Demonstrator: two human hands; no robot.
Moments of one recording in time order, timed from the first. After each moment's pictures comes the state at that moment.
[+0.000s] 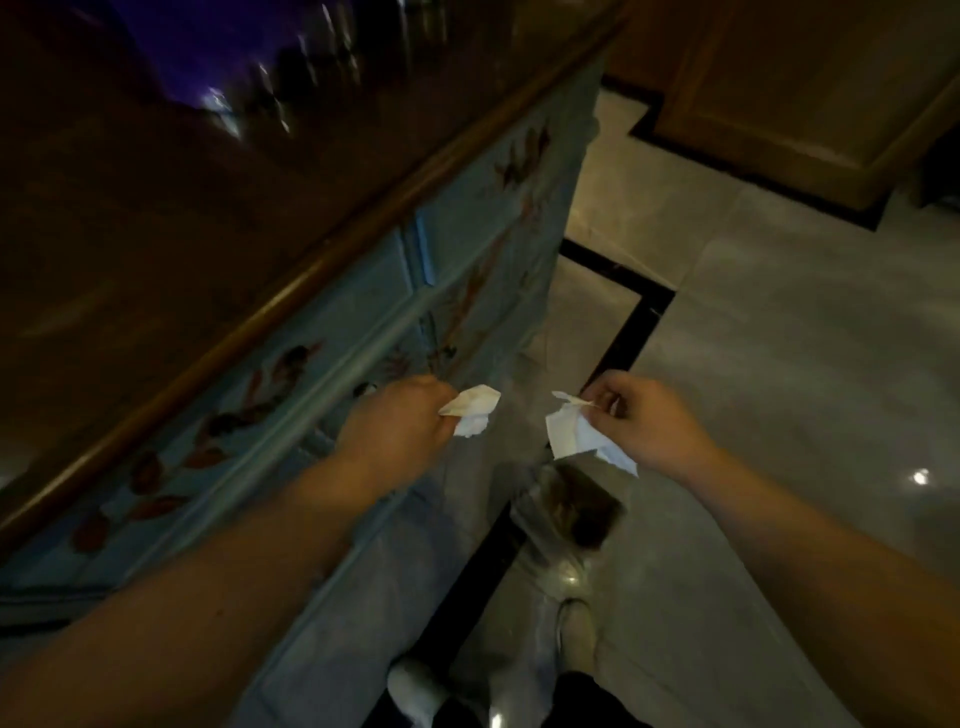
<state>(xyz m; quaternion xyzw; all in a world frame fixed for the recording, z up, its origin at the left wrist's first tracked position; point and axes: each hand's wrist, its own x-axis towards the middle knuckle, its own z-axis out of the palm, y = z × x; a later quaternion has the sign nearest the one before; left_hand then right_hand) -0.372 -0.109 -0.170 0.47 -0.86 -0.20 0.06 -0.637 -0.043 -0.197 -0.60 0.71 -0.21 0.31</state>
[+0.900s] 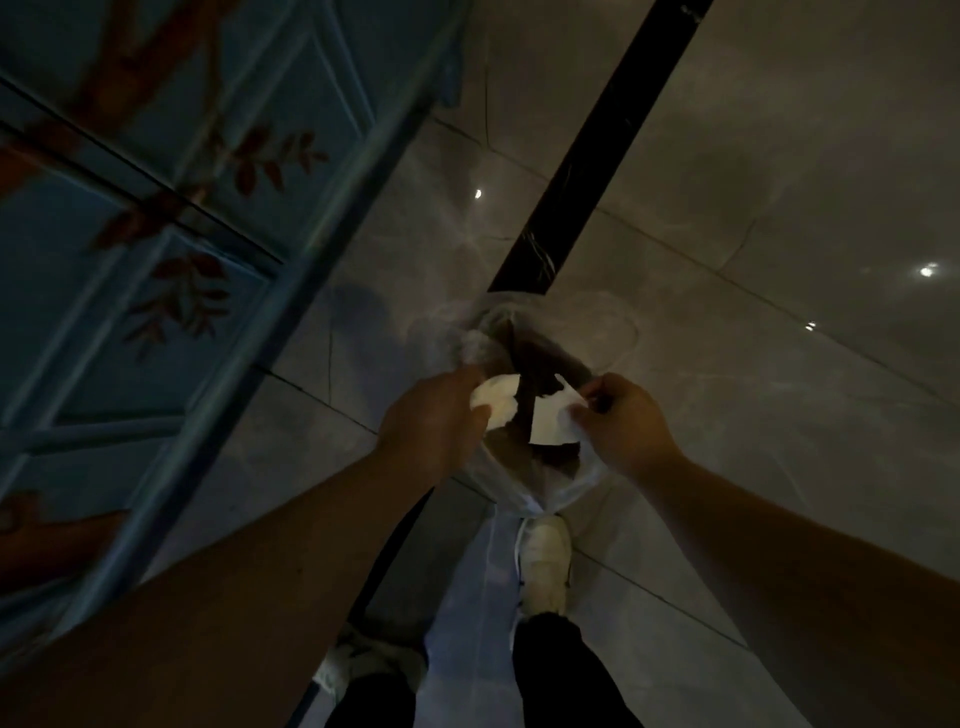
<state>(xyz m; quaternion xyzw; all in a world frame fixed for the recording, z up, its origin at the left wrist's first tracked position) -0.570 -0.088 -0.678 0.50 -0.76 -0.42 -0.07 -0.761 0.001 -0.719 -0.28 0.83 -0.16 0.45</state>
